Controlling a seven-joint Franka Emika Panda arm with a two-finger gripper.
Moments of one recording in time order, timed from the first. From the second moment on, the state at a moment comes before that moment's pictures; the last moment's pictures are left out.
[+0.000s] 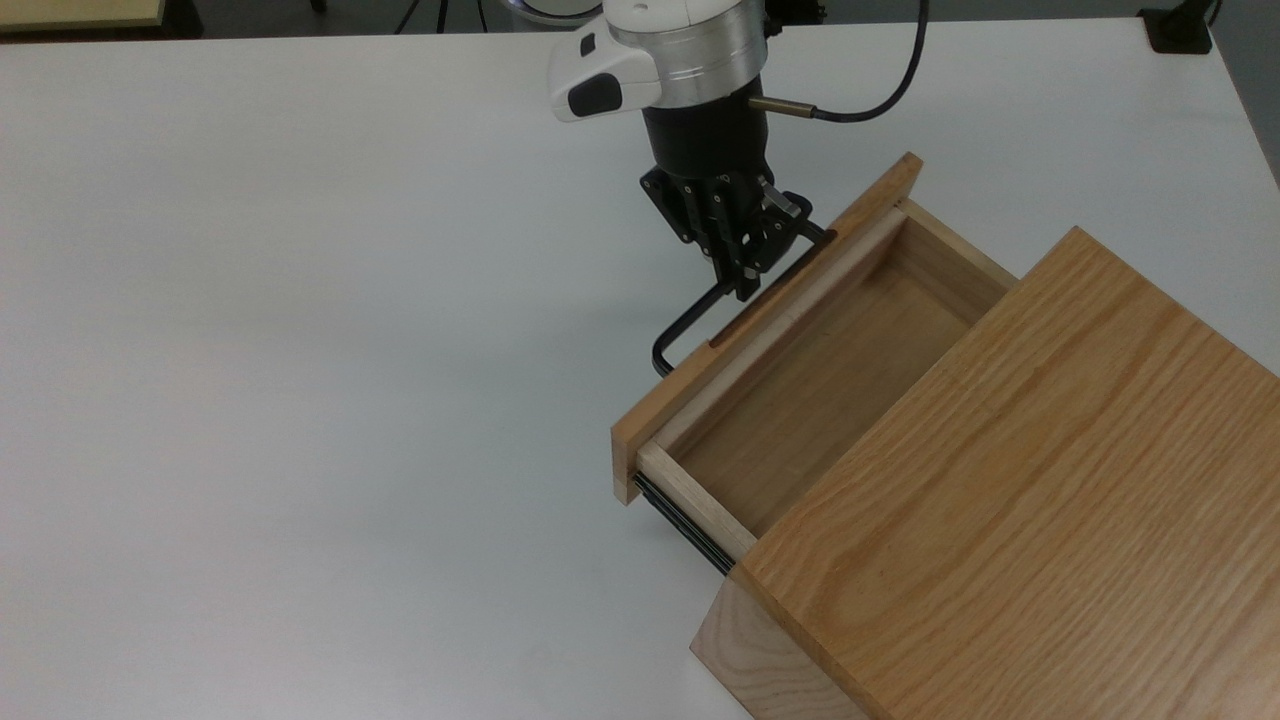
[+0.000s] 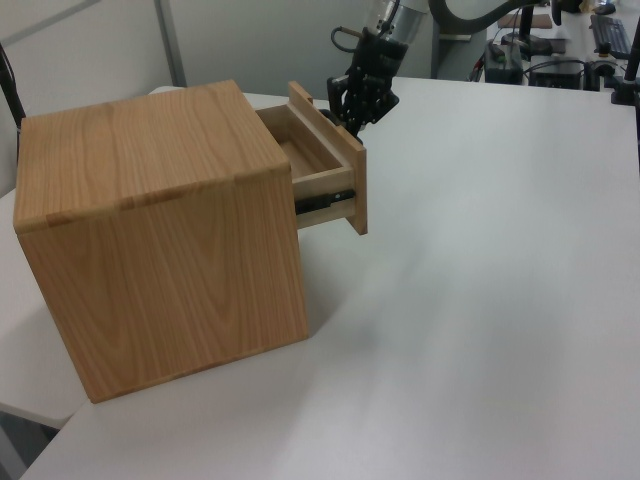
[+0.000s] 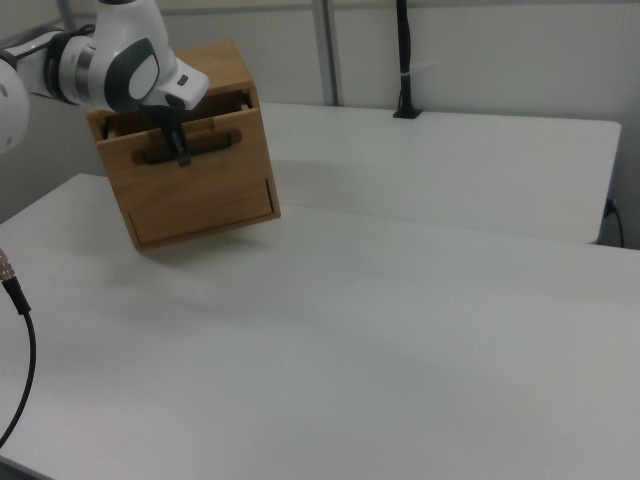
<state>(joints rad) 0.04 0.30 0.20 -1.48 0.13 2.16 0.83</state>
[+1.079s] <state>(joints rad) -0.08 0.22 0.20 -1.52 0.11 1.87 0.63</state>
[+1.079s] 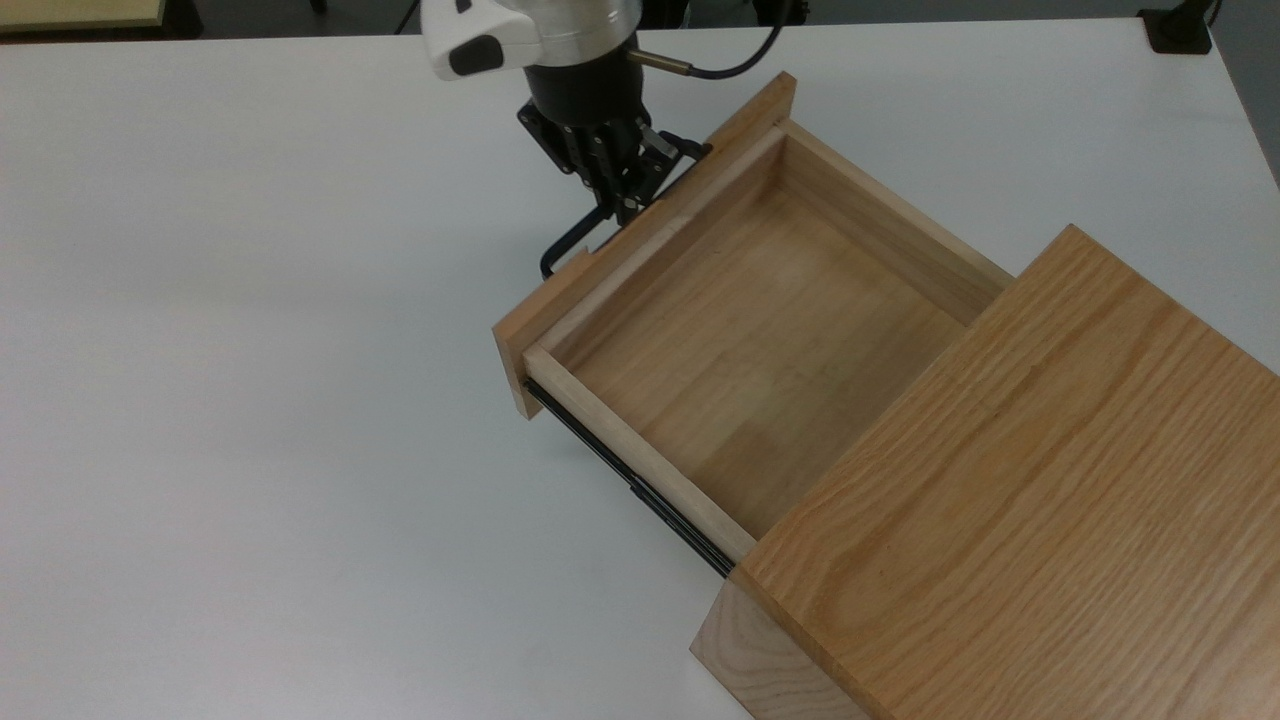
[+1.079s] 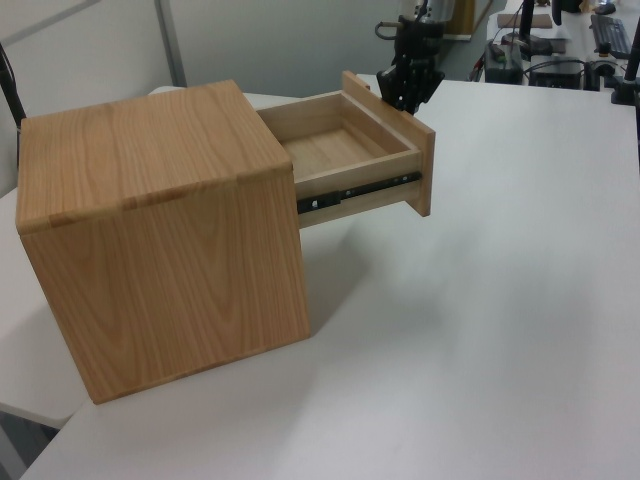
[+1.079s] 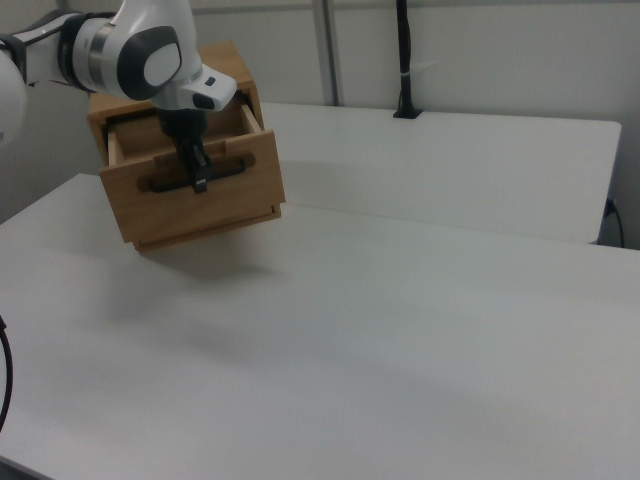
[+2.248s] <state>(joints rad) -0.16 0.14 0.17 -1.55 0.10 1.77 0.50</state>
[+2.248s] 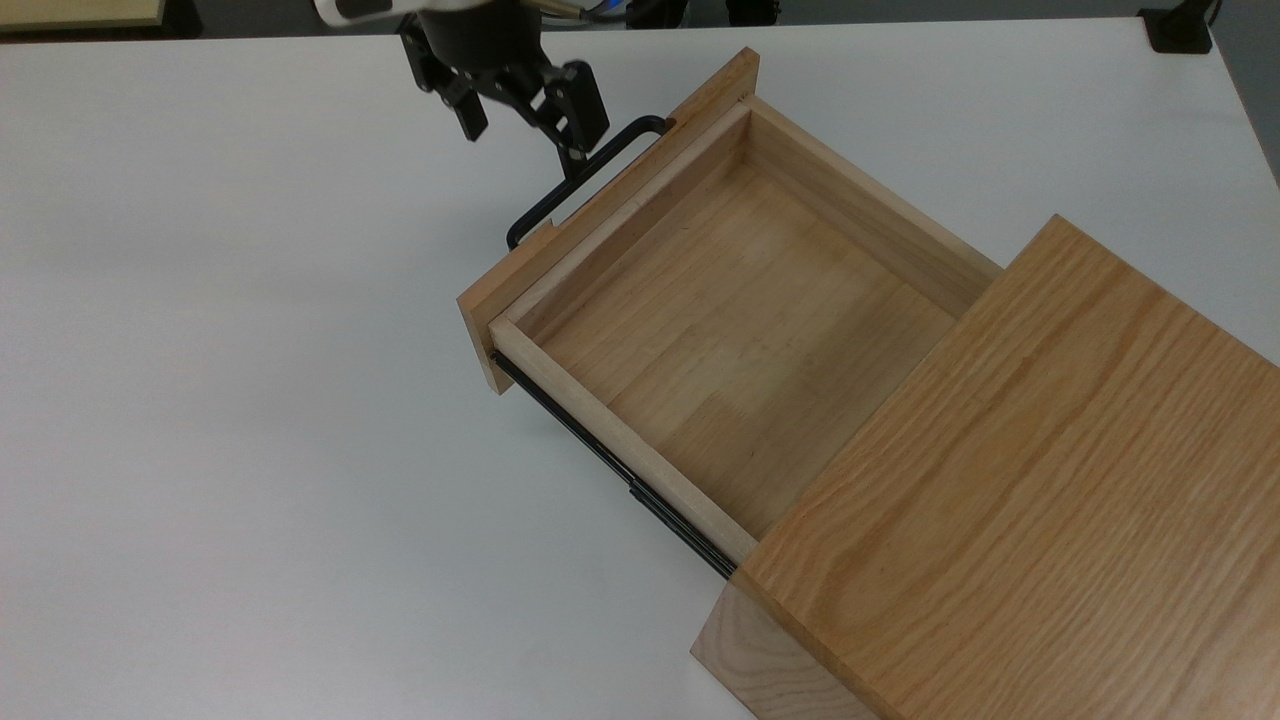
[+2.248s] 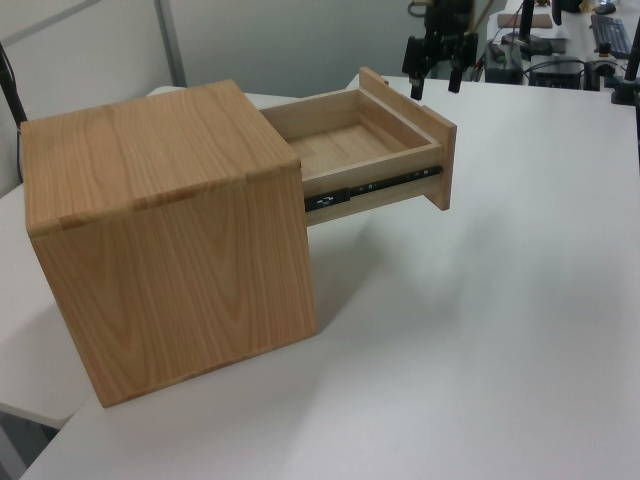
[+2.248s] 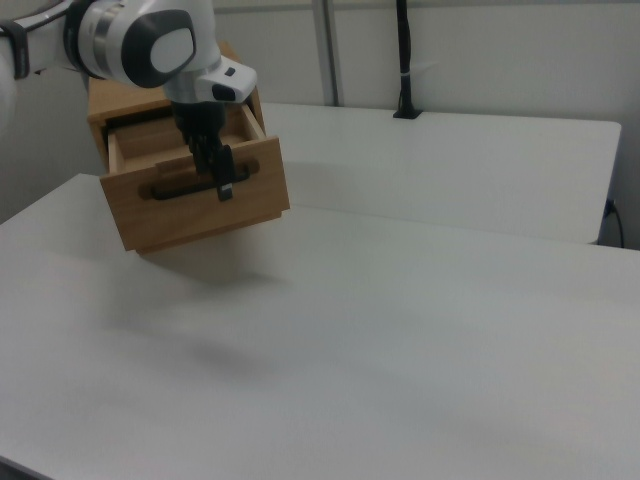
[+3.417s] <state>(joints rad) -0.09 0.03 0.14 -1.54 -0.01 1.68 0.20</state>
